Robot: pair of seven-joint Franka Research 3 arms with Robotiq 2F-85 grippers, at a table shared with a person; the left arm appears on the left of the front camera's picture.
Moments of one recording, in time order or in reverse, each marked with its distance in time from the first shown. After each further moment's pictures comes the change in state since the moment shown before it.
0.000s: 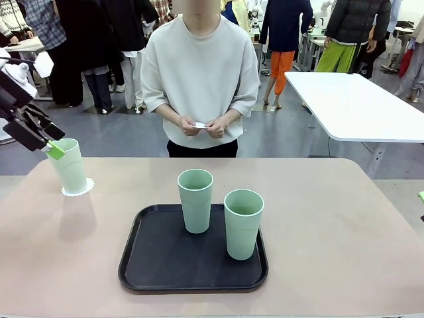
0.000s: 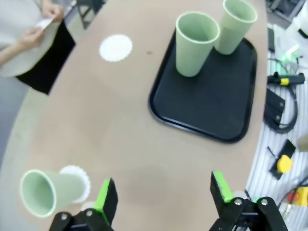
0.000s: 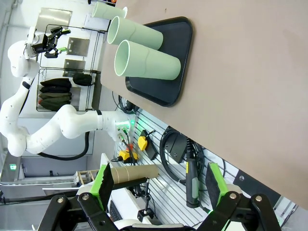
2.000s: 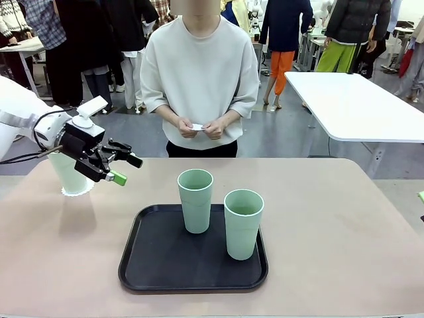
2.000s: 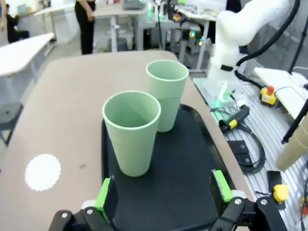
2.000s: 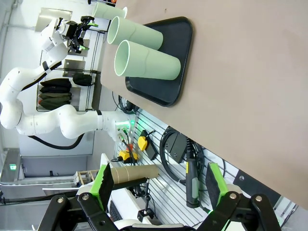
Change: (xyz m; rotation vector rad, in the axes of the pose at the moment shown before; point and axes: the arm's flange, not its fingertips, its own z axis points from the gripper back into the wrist) left arm 0.012 0.037 -0.174 -0.504 -0.498 -0.312; right arm 0.000 0.000 0.000 0.000 -0.001 0.000
